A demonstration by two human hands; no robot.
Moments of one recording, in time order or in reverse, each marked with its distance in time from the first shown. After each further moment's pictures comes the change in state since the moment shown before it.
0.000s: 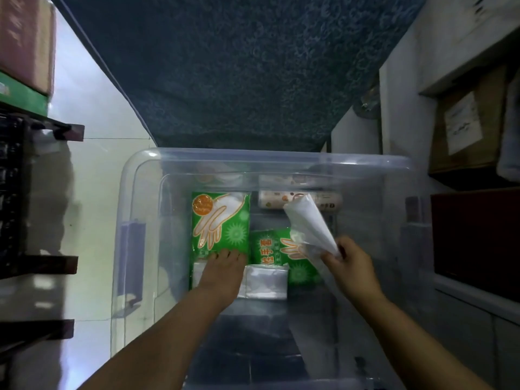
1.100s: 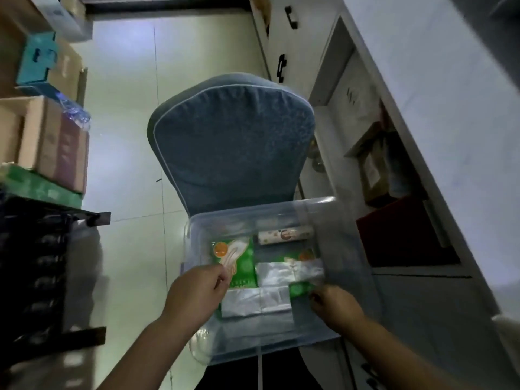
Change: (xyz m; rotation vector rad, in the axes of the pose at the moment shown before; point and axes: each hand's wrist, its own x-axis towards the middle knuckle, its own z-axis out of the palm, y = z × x) left_hand -0.217 -0.037 -0.205 -0.430 0.406 -0.025; right_hand -0.146 -0.092 -0.056 -0.569 -0.243 -0.079
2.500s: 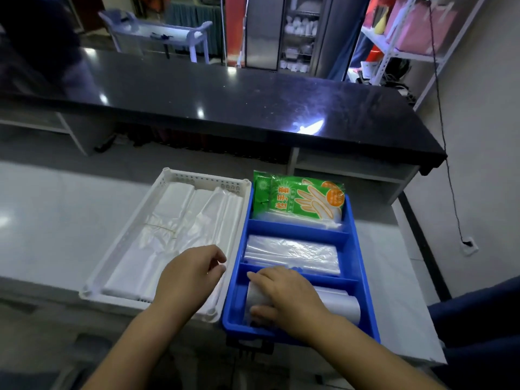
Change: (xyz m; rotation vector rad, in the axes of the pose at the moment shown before) left_hand -0.222 0.499 0.171 0.211 -0.209 1.183; right_hand -0.466 0.234 0.033 0.223 0.832 0.505
